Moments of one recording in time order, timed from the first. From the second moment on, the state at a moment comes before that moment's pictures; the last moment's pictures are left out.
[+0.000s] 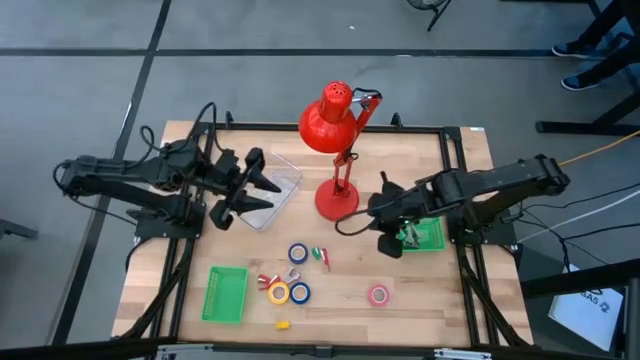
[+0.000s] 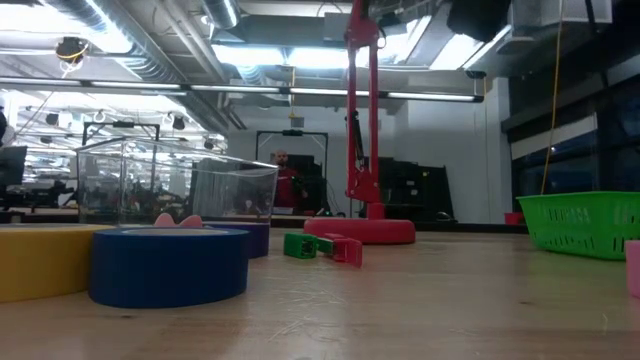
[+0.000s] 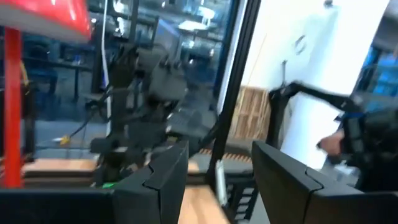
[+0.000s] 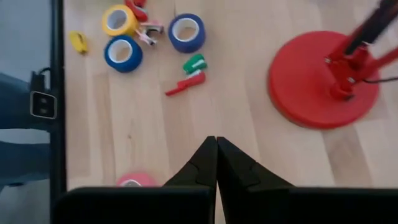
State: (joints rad) left arm -0.02 0.90 0.89 0.17 0.27 -0.26; right arm 0.26 1.38 1.32 -0.95 0.07 0.44
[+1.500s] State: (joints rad) left arm -0.51 1.40 0.90 -0.15 0.00 -0.57; right arm 0.45 1.18 1.02 -0.68 0.04 0.37
